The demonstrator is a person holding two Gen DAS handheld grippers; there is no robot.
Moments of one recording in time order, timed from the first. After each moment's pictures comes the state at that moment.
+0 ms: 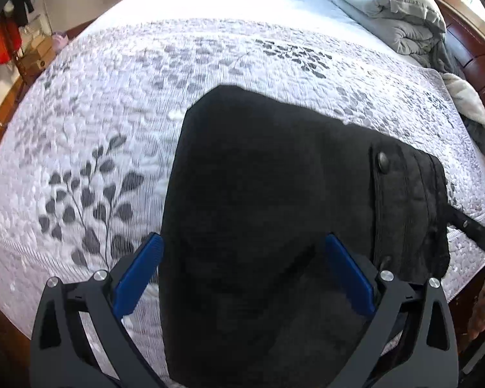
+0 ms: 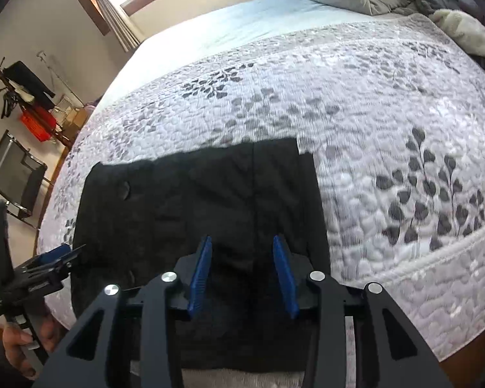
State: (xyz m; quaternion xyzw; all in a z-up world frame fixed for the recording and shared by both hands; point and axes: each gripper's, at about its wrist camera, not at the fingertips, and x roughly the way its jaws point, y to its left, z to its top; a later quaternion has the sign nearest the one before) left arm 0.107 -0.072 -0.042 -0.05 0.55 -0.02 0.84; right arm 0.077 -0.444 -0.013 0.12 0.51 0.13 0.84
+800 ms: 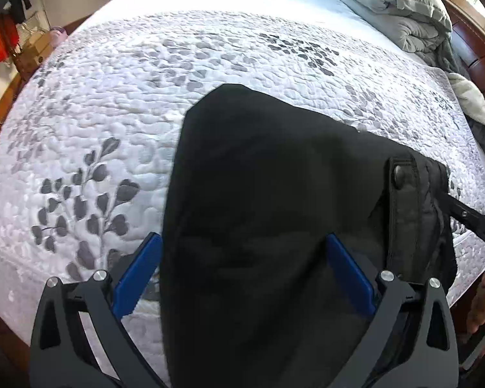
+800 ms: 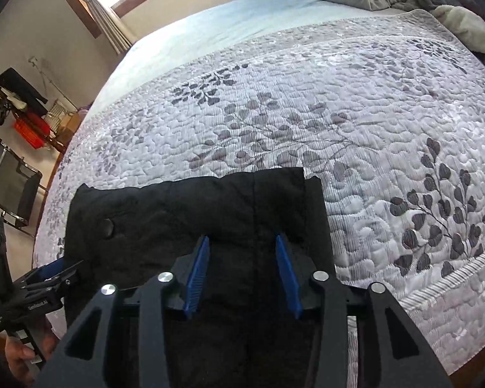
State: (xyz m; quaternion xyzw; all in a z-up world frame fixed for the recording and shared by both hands) left arm 0.119 -0.066 -0.053 -0.05 0.56 -0.01 0.83; right arm 0.099 -0.442 -0.026 0.13 0.51 0.12 0.84
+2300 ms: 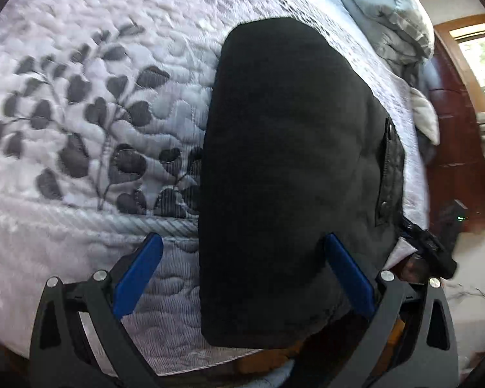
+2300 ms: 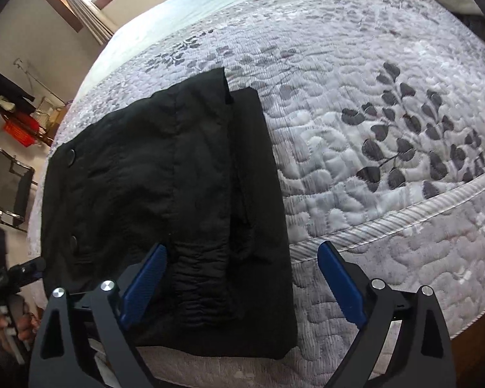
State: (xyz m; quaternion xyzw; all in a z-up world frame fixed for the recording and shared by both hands) left arm 0.078 0.028 -0.101 -0.24 0.63 -0.16 0.72; right arm 0.057 -0.481 -0.074 0.16 0.56 0.12 0.80
